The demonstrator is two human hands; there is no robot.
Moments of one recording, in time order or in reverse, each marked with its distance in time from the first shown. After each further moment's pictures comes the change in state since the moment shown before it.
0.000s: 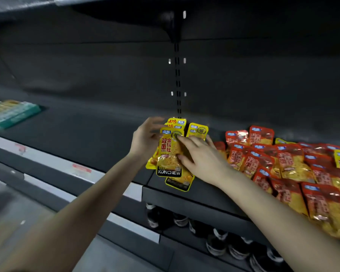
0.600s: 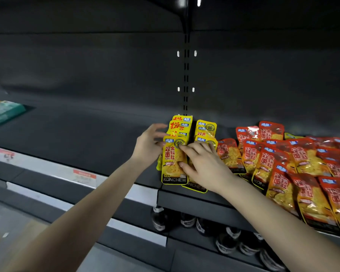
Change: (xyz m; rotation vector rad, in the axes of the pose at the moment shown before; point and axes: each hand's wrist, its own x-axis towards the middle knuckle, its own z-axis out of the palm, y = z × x) left_hand 0.011 -0.044 -0.018 -0.014 -0.174 -0.075; right_hand 0.009 -0.027 0.037 -0.027 -0.019 0.076
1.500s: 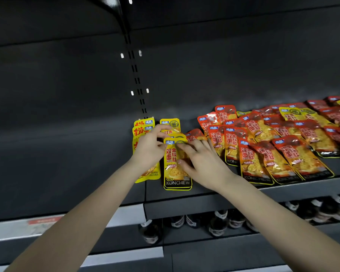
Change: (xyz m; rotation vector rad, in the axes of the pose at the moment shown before) left_hand 0.017 0.035 0.048 0.134 -0.364 0.236; right_hand -0.035 0.012 0.000 -0.066 0.106 0.372
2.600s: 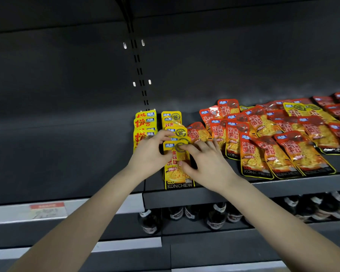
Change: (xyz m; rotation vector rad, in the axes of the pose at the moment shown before) left_hand -0.030 -0.011 0.009 0.252 0.017 0.126; right_hand -0.019 -0.001 0.008 0.024 0.046 0.013
